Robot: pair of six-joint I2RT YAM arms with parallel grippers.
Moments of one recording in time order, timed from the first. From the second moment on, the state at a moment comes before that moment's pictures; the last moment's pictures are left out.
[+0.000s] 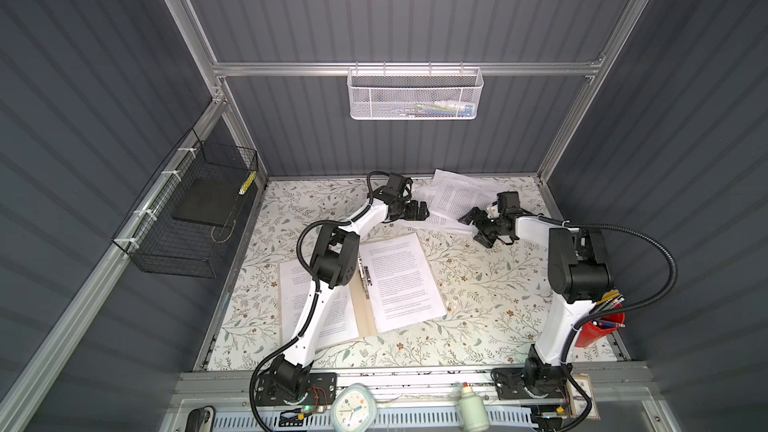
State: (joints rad) left arm -0.52 2.54 2.17 -0.51 0.35 -0.31; right arm 0.04 1.97 1.21 -0.21 -0.47 0.76
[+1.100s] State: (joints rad) left arm -0.59 2.46 2.01 -0.39 0.38 -0.37; right arm 0.17 2.00 1.09 0.20 -0.37 1.14
